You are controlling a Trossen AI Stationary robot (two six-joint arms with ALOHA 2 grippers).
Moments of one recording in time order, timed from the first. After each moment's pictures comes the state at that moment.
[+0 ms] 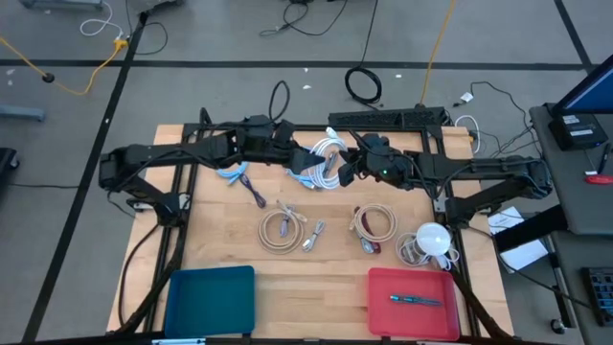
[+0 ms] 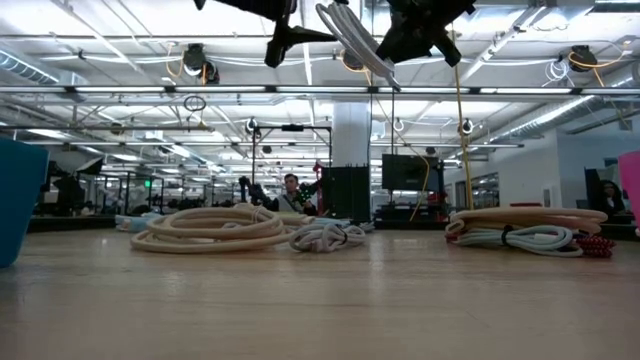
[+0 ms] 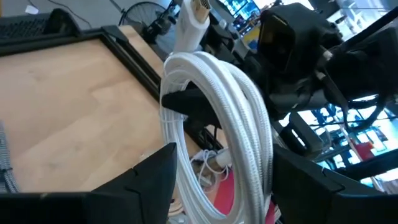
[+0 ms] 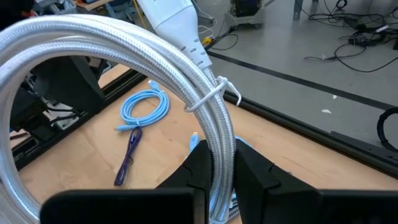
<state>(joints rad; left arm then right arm) 0.24 1.47 1.25 -0.02 0.19 -0.77 -0.06 1.27 1.10 -0.33 0.58 0.56</state>
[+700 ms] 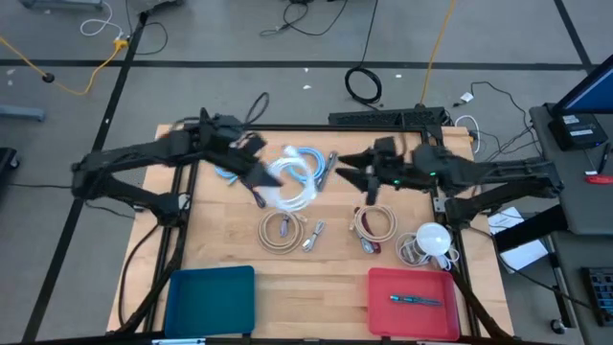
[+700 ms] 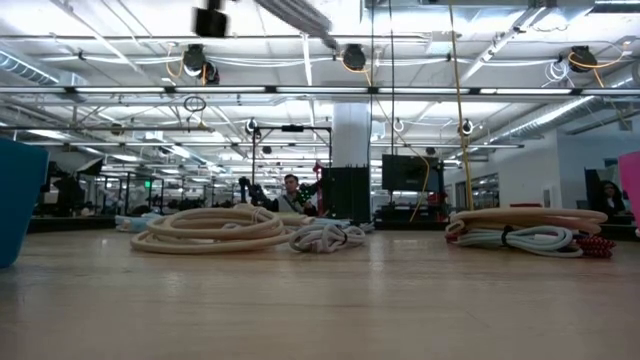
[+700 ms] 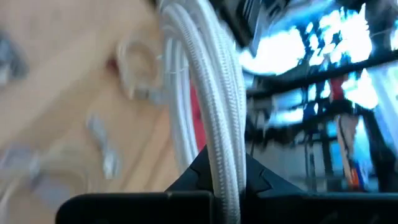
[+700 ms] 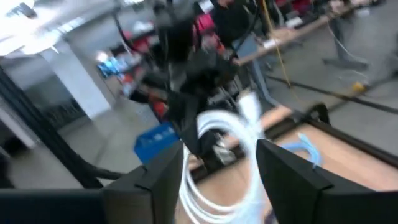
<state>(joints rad) 0.22 1.19 1.25 -0.56 0.48 -0.83 0.06 1.11 1.11 0.01 0.25 0.47</state>
